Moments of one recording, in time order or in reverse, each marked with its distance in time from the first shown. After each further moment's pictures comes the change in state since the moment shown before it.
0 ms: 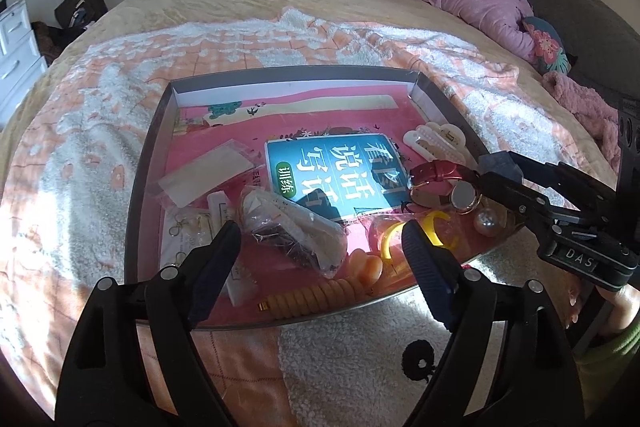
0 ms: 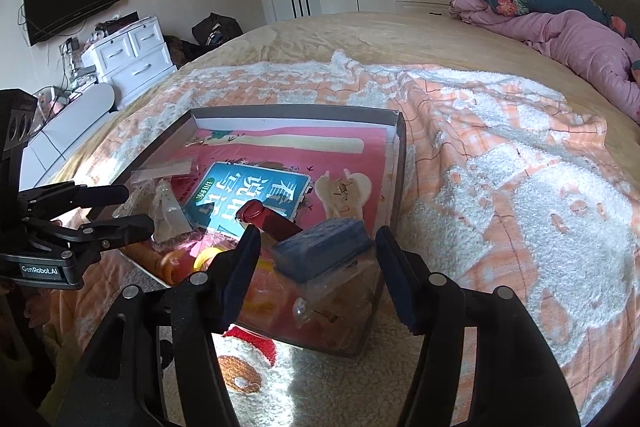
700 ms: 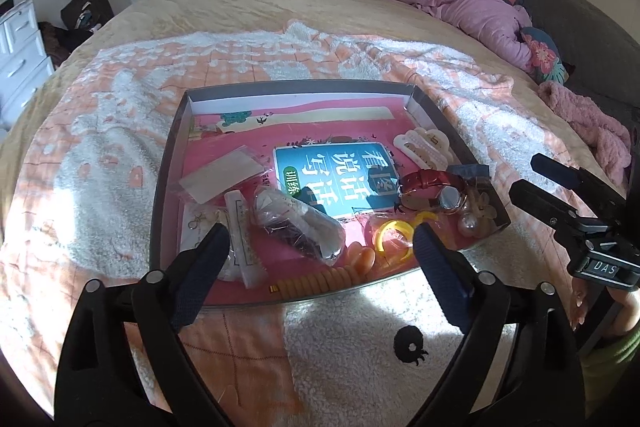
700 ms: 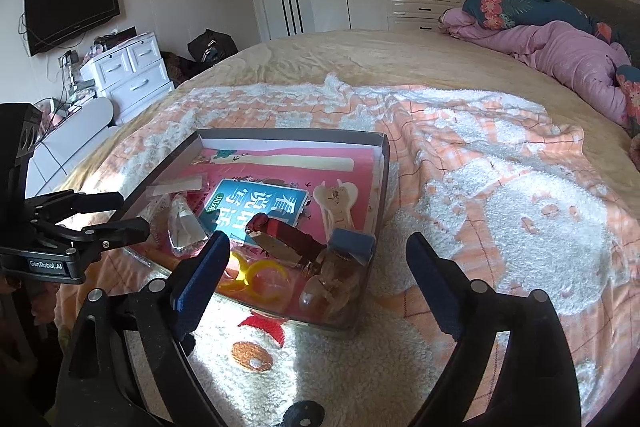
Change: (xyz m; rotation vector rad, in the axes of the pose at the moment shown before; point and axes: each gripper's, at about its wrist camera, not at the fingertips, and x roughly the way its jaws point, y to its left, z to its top) left arm -0.029 0.002 -0.003 -0.014 -0.031 0.005; right arm -0.043 0.001 0.000 0.011 -0.061 -0.028
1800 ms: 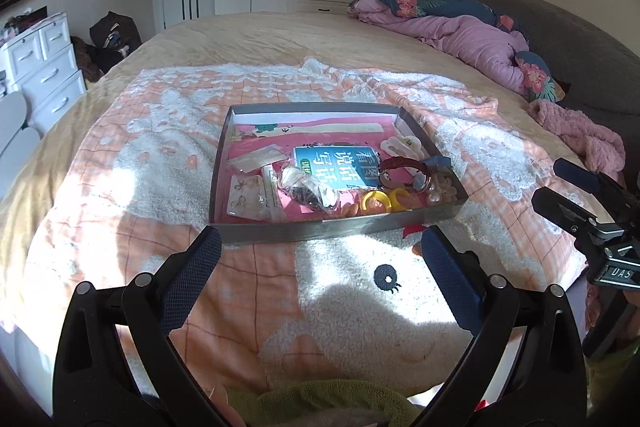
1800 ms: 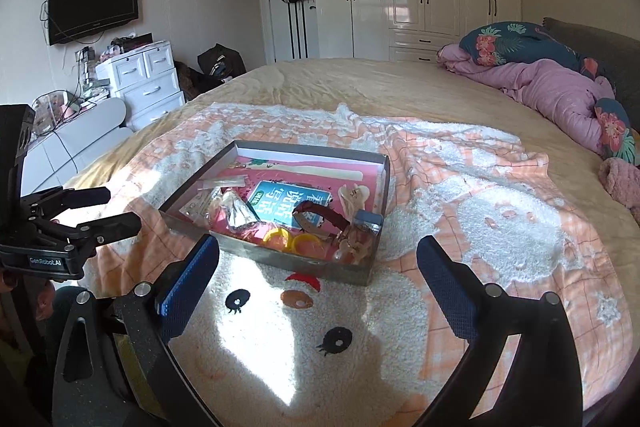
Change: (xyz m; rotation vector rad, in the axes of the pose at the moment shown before) left arm -0.098 -0.016 -0.055 -0.023 -0.134 0.057; right arm -0.103 0.048 -0.027 -0.063 -0.078 -0.037
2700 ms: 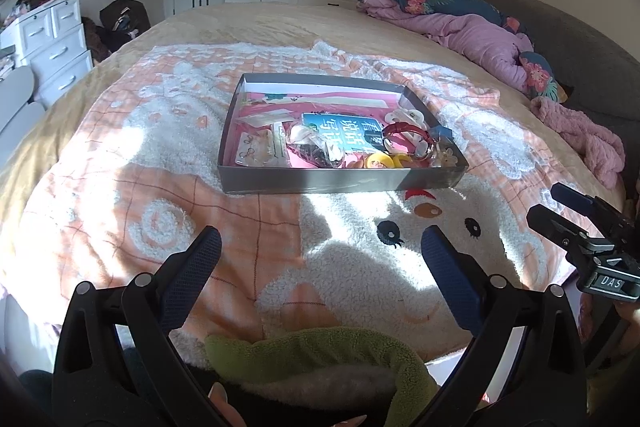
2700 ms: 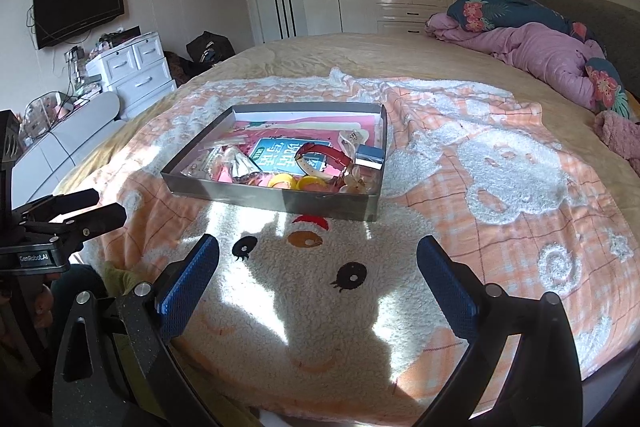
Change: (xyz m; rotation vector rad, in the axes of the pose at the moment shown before) left arm -0.009 0.005 -0.043 -0.046 0.013 0.010; right arm -0.003 0.005 -0.046 0.069 0.069 -0.007
